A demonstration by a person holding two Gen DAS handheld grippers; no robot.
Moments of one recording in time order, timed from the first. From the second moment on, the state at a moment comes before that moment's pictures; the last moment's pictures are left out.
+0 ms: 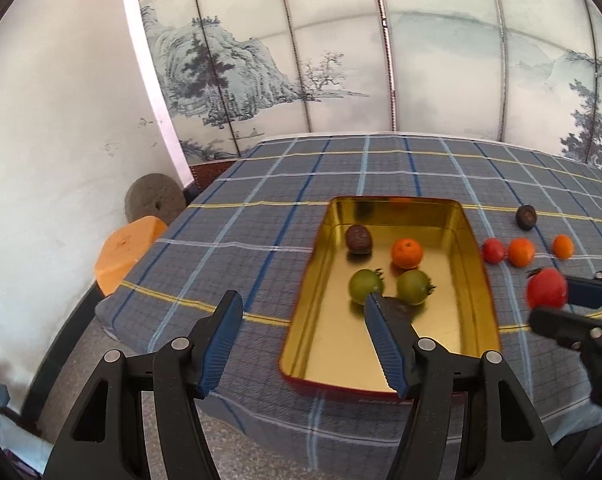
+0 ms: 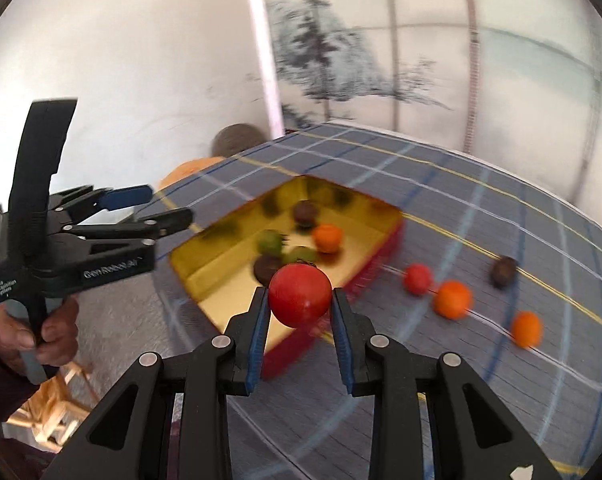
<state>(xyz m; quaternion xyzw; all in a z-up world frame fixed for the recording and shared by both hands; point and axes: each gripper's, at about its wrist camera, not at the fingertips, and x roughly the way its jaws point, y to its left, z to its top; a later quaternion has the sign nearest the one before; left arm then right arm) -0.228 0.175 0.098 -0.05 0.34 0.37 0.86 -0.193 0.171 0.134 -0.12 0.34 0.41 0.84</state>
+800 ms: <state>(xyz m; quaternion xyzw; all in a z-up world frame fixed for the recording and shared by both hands) -0.259 0.189 0.095 -0.06 0.34 0.37 0.86 -0.161 0.159 0.155 -0.06 0.30 0.36 0.88</state>
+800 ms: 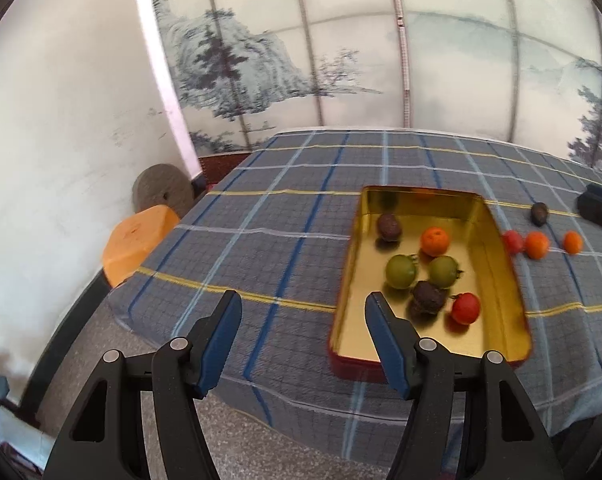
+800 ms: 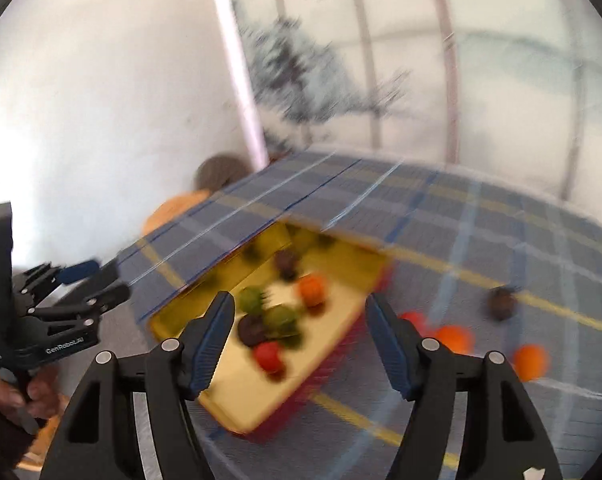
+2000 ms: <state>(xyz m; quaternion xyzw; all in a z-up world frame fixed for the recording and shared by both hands) 0.029 0.108 0.060 0.22 0.55 -0.18 0.79 -0.102 -0.101 0.068 -0.02 0.40 0.07 0.91</state>
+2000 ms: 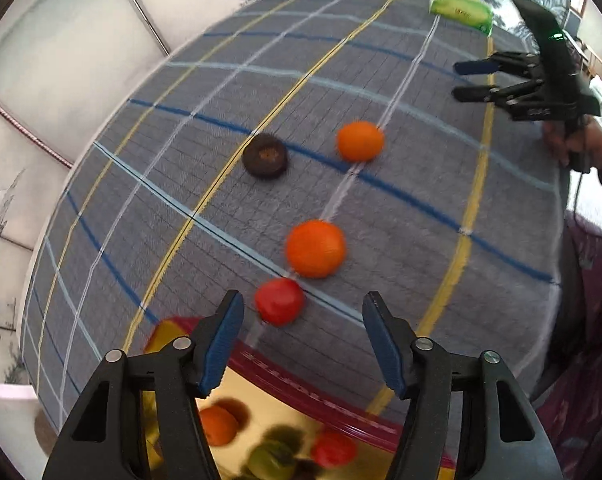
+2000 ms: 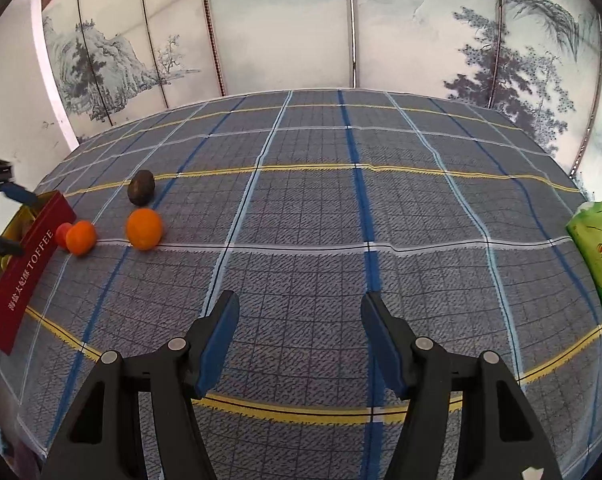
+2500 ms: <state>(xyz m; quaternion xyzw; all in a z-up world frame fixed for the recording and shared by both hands) 0.046 0.131 0.025 0.19 0.57 -0.20 0.77 -0.094 -0.101 0.063 -0.01 0.42 0.08 0.90</state>
